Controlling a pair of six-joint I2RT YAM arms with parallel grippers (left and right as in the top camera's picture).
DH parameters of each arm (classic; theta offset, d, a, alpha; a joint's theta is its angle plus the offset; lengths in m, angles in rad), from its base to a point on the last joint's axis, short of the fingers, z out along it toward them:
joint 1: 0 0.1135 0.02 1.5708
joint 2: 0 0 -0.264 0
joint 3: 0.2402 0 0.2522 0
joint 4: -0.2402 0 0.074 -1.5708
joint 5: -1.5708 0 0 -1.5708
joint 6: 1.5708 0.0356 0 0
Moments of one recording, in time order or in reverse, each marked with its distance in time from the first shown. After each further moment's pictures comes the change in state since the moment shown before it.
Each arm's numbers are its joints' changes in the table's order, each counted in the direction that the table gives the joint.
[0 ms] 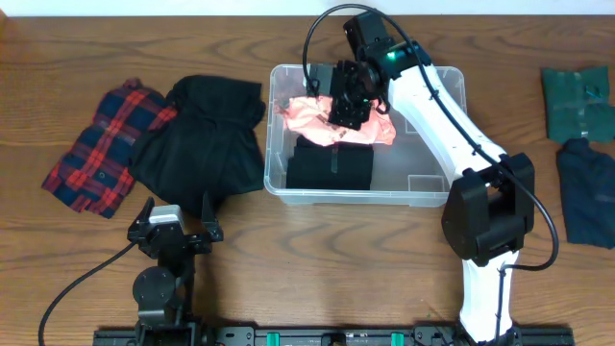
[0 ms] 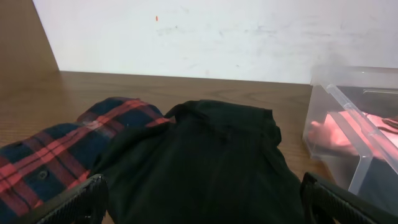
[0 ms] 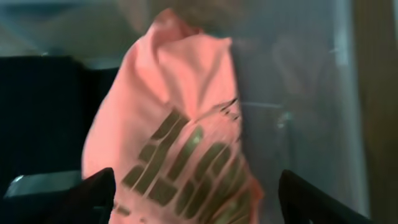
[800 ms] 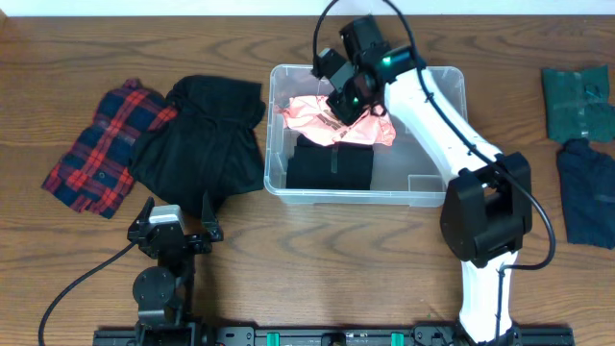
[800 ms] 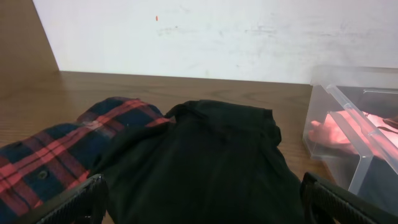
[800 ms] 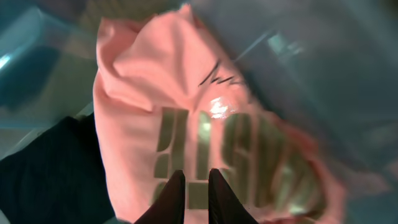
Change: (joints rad) left arm 0.000 0.000 0.000 0.000 0.000 0.000; right arm 0.022 0.000 -0.070 0.024 -0.068 0.611
